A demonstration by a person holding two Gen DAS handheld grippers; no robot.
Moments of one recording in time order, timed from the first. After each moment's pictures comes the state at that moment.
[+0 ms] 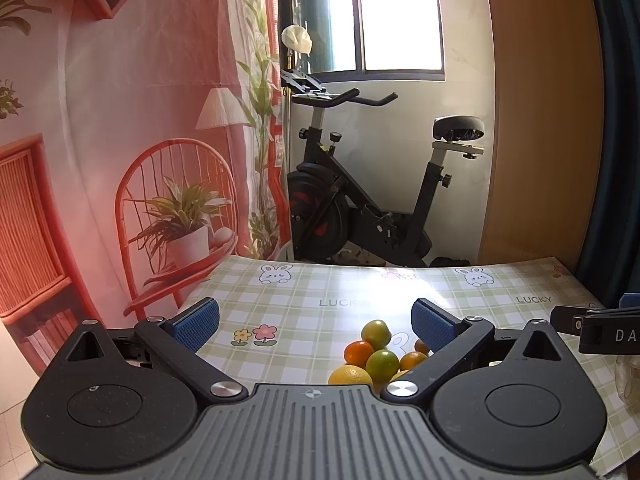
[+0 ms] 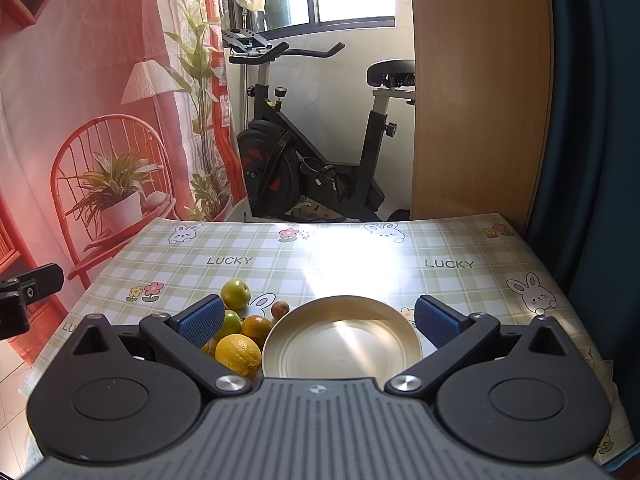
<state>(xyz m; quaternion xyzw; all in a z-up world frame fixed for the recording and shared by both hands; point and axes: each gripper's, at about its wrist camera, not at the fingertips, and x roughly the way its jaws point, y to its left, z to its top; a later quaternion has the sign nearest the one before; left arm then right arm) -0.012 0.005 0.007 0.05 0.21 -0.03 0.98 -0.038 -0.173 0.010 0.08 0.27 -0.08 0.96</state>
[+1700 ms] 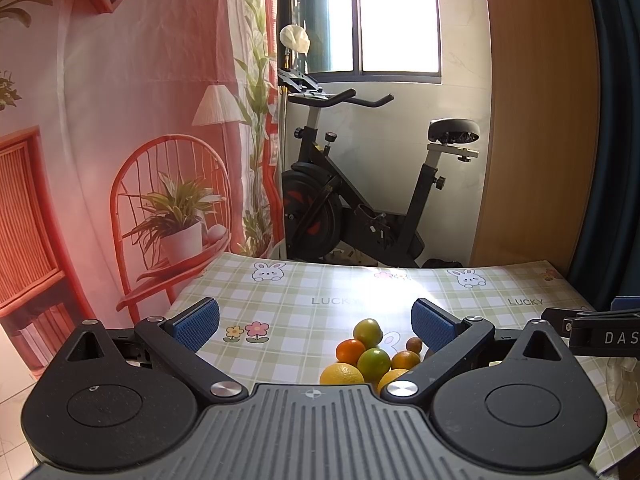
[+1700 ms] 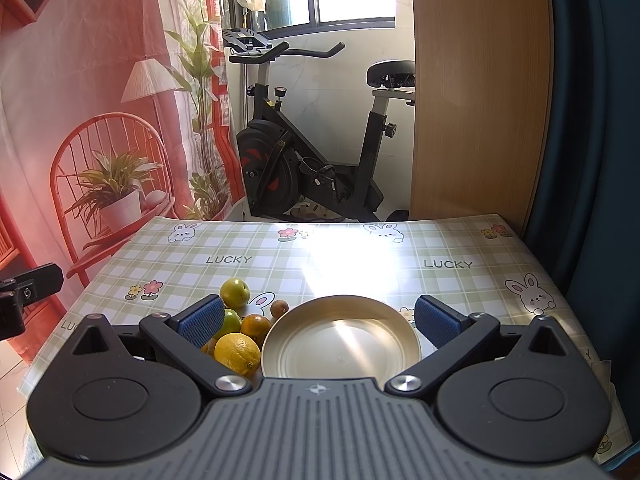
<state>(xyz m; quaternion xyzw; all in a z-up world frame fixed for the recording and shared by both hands) -0.010 0.009 0.003 0.04 0.21 -0.04 0.98 -0.038 -0.172 0.010 0.08 0.27 -0.08 0.96</state>
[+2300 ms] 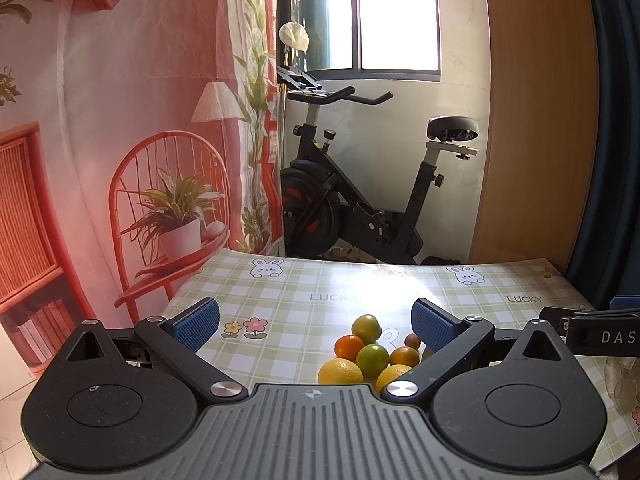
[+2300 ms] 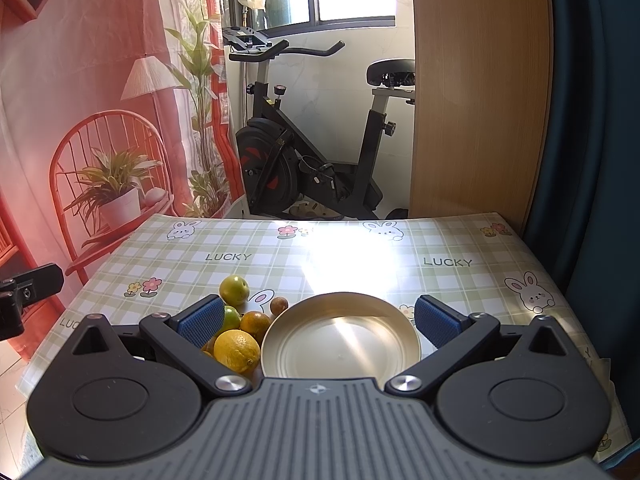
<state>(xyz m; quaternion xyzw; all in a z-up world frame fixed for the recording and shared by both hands) -0.011 0.011 0.000 0.04 0.22 -0.04 0.97 -0.038 -0.171 0.006 0.07 0.28 -0.08 0.95</state>
